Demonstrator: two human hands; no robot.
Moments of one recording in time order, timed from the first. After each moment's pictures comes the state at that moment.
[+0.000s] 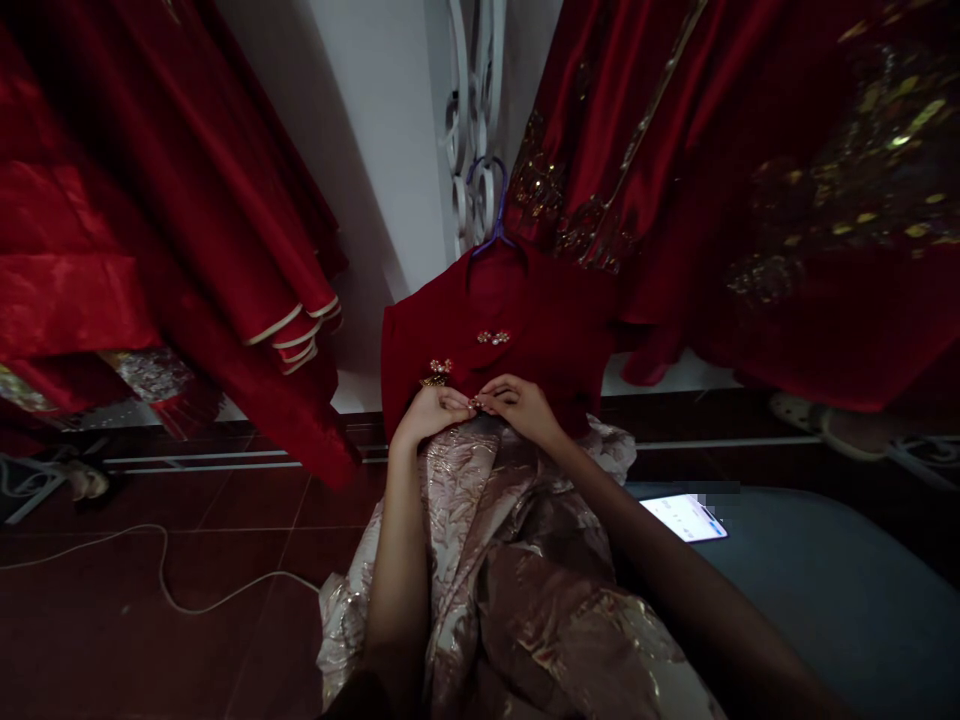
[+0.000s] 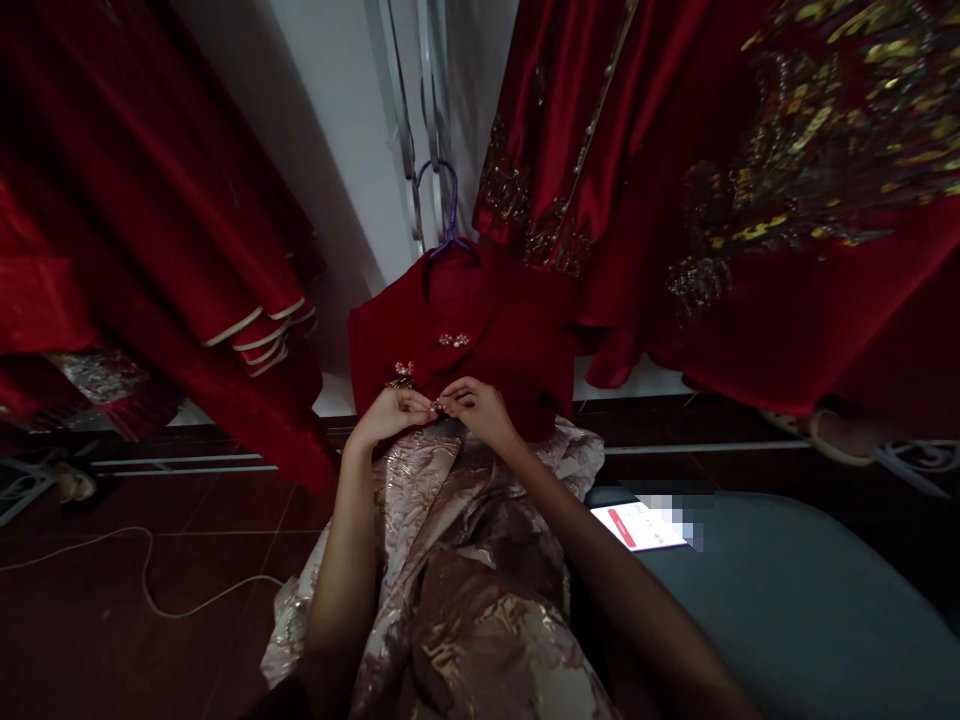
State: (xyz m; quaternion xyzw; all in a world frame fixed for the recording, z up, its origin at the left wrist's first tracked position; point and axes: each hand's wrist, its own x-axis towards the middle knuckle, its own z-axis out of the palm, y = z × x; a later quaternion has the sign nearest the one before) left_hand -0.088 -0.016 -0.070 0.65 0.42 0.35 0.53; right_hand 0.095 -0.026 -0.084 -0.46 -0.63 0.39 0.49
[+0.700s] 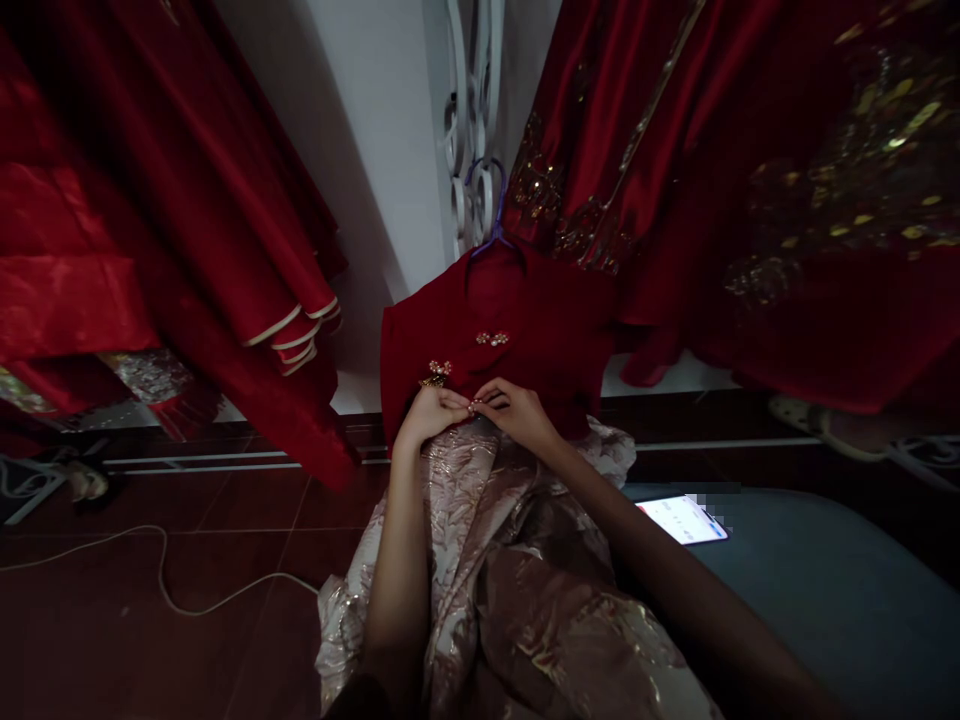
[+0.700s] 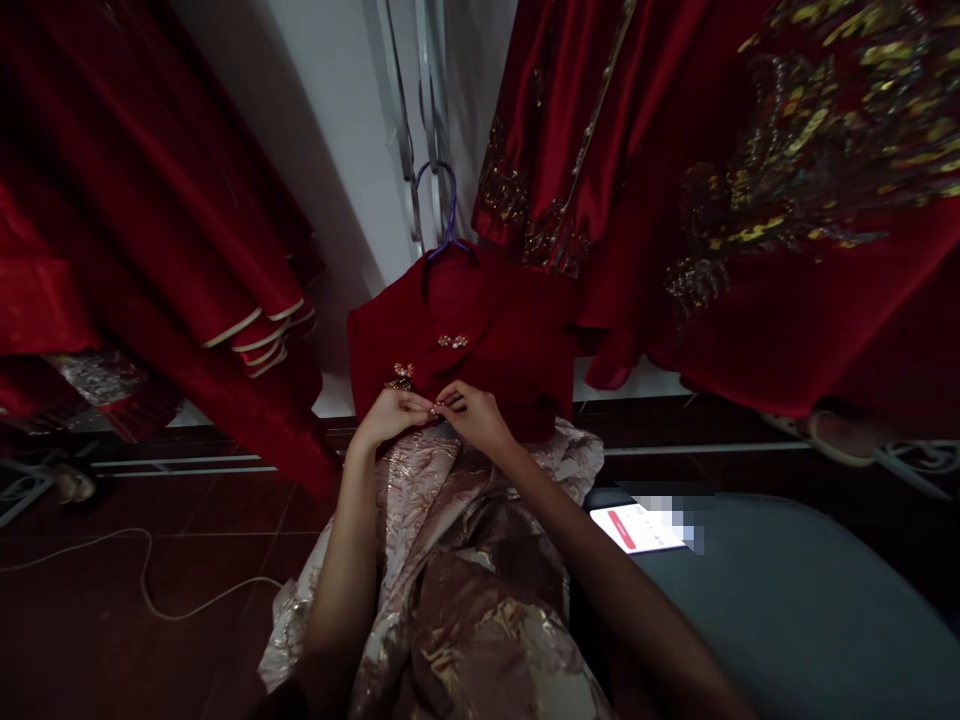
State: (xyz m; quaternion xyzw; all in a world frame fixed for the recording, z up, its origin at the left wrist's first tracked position) left_hand -0.084 -0.010 -0.079 0.64 0.46 0.37 0.50; right_hand 0.091 -0.034 -0.079 -0.46 -0.71 0.28 0.45
